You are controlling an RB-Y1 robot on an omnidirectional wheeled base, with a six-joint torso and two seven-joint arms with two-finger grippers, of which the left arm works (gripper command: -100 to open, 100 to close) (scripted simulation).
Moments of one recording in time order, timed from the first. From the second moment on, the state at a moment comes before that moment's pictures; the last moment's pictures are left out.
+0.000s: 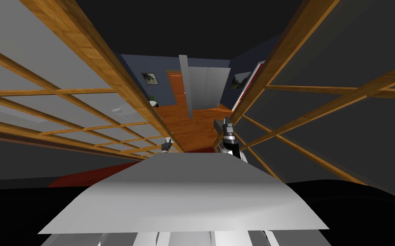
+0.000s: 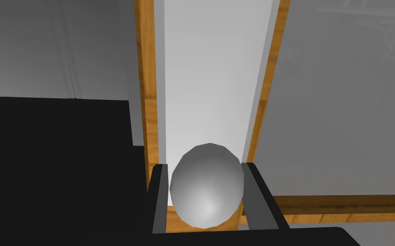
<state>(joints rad) 0.18 0.17 0.28 -0.84 -0.18 -0.89 -1.21</state>
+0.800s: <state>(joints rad) 0.17 0.19 0.24 -0.83 -0.12 -0.89 -1.04</state>
